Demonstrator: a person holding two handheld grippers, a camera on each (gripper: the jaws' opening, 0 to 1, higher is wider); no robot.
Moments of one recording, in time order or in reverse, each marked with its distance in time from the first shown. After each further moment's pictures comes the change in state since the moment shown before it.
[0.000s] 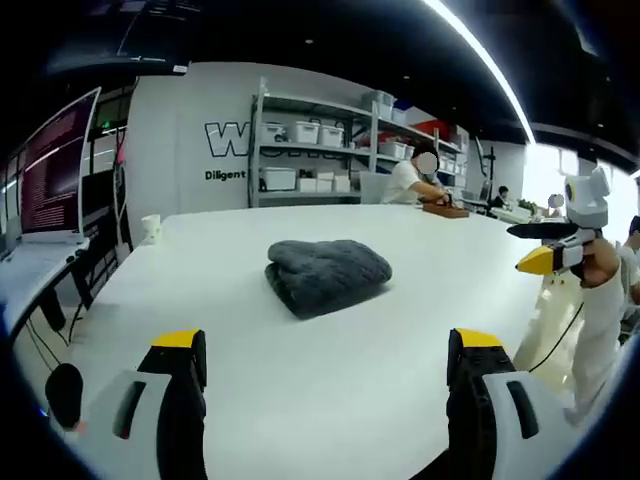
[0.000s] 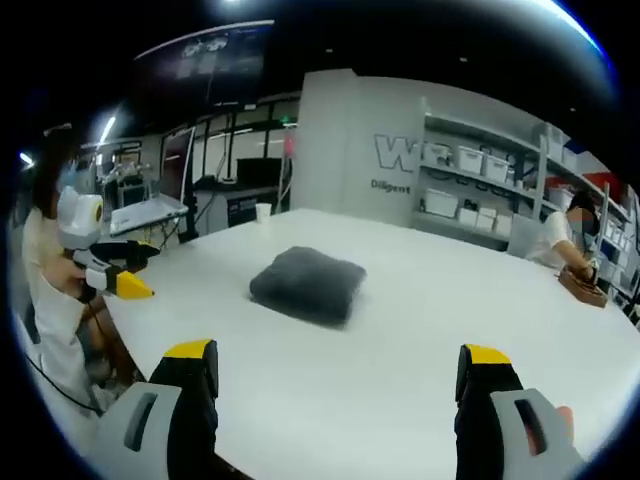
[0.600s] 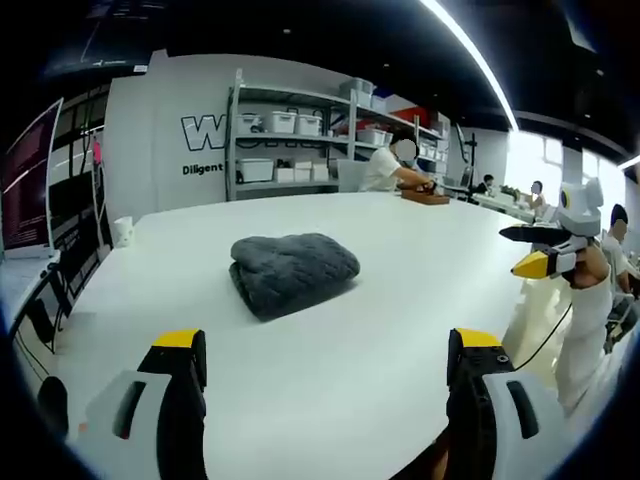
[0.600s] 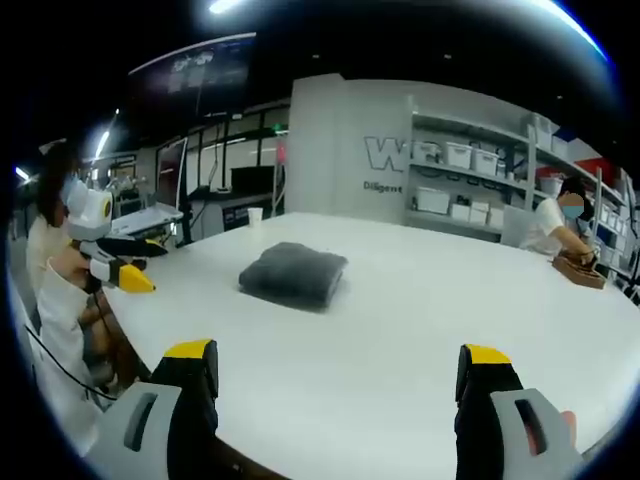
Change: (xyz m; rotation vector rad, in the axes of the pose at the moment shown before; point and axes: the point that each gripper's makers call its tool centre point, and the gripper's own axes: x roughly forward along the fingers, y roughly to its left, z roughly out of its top) left arm 0.017 -0.055 0.007 0.033 0.061 -0.115; right arm -0.039 -0.045 -0.038 0.068 -0.032 -0.018
